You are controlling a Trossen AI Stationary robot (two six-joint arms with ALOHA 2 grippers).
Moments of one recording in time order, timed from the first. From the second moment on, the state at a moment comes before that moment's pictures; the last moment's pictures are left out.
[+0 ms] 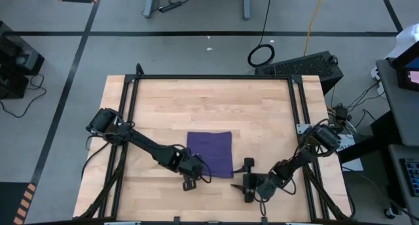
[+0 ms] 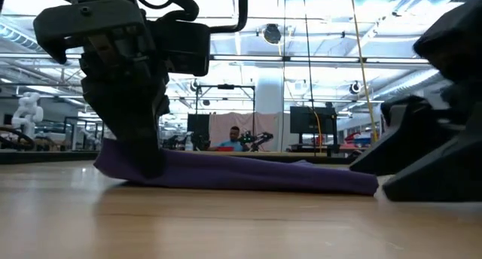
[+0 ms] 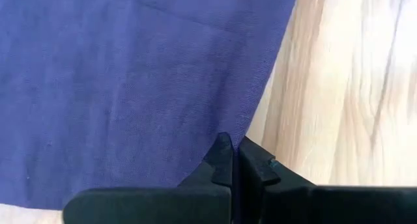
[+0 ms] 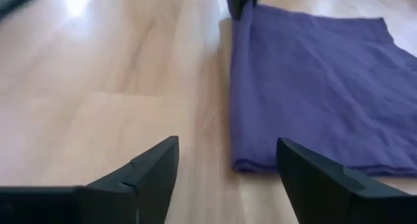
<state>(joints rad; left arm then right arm) -0.42 1.86 1.10 -0.40 -0.05 -0.61 0.75 1.98 0.63 0.73 0.73 0.34</state>
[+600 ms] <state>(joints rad) -0.43 1.86 1.10 -0.40 -0.09 -0.57 0.66 1.99 0.64 0.75 0.60 0.33</state>
